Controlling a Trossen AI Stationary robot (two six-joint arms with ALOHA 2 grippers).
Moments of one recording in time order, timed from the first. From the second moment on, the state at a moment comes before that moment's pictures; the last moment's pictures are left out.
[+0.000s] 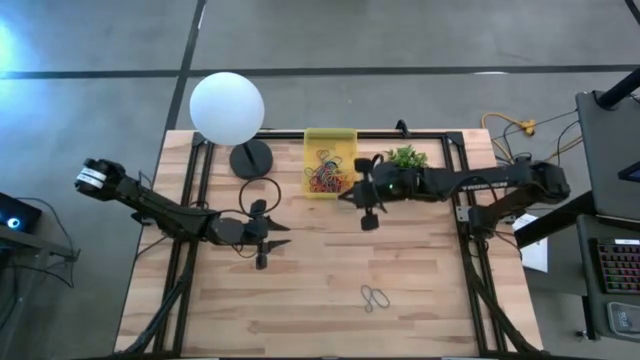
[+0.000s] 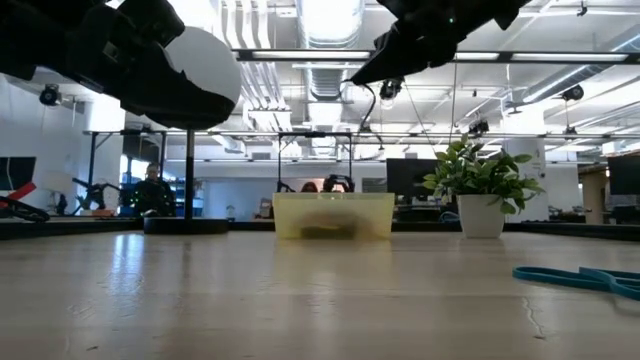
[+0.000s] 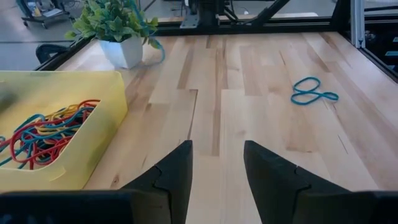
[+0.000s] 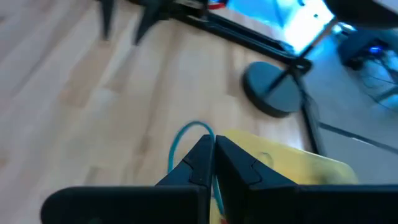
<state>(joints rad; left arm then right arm) -0.32 1.13 0.37 0.44 -0.40 -0.12 -0.07 1.39 0.98 -0.12 0.03 -0.36</state>
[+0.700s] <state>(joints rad) -0.32 1.13 0.36 0.44 -0.40 -0.12 -0.32 1.49 1.10 -0.12 0.02 -0.40</state>
